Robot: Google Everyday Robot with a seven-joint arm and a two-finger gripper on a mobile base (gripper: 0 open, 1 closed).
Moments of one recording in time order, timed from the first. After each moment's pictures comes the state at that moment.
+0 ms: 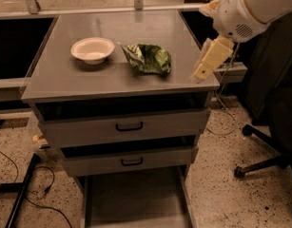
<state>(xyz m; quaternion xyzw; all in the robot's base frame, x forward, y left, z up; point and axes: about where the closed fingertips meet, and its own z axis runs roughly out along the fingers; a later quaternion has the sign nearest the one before) 0.566 -0.124 0.991 -0.63 0.69 0.00 0.35</state>
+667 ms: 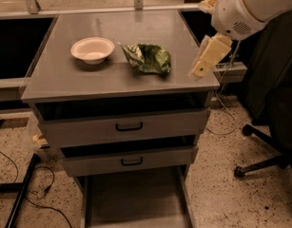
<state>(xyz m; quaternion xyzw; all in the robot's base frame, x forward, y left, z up) 0.571 -0.122 0.996 -0.63 0.69 -0.01 0.36</state>
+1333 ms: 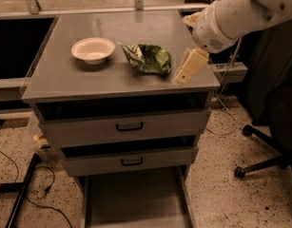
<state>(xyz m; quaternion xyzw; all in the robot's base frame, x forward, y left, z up) 0.610 -0.095 0.951 -0.63 0.68 0.01 0.38</state>
